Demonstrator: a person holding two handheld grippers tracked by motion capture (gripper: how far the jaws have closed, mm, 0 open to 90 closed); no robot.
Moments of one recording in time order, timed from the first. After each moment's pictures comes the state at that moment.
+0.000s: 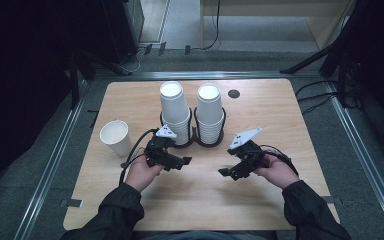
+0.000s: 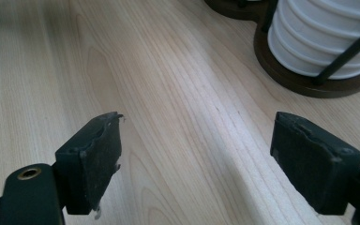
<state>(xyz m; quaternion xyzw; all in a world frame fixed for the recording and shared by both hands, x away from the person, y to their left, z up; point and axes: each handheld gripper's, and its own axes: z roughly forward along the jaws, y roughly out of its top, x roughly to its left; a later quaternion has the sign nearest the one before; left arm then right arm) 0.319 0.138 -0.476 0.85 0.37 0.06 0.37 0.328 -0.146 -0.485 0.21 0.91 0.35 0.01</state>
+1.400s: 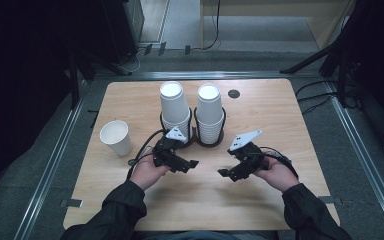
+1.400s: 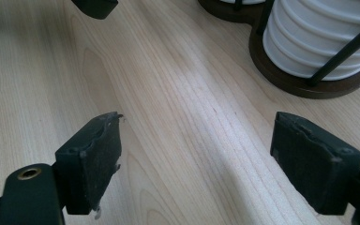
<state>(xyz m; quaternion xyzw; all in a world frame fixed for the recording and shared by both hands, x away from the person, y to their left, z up) 0.321 0.121 -0.479 0.88 0.32 0.06 0.35 0.323 -0.147 -0.484 0.21 0.91 0.35 0.03</state>
